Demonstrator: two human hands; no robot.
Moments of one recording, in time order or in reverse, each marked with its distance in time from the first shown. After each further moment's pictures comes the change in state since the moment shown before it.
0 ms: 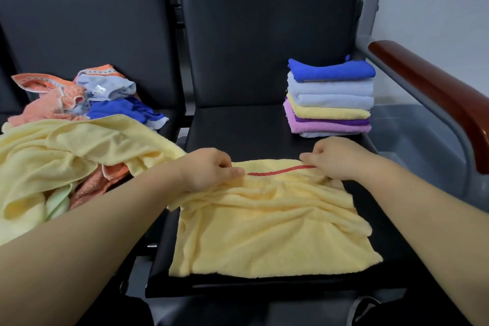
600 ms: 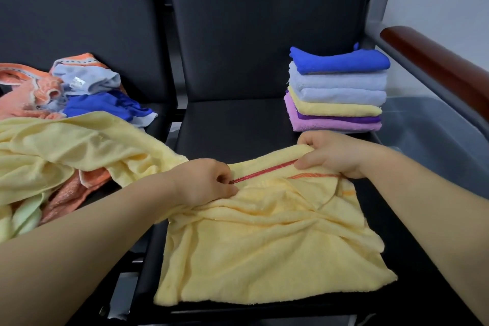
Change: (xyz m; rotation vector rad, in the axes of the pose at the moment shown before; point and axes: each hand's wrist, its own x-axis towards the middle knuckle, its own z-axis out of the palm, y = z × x) left_hand 0.028 -0.013 0.016 0.116 -0.091 0.053; right_hand 0.041 0.006 0.001 0.565 -0.269 -0.127
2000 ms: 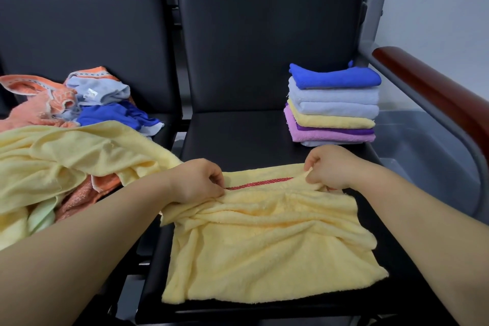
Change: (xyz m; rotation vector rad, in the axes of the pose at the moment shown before) left_hand -0.007 -0.018 -0.014 -0.110 0.023 -0.044; right_hand -0.012 0.001 0.009 -0.378 0.240 0.098
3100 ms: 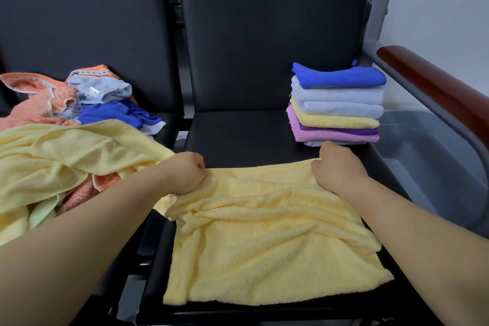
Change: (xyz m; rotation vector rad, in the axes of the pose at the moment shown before) left_hand 0.010 -0.021 -0.009 0.079 0.132 -0.216; right_hand 0.025 0.014 0.028 -0.143 0.373 0.112
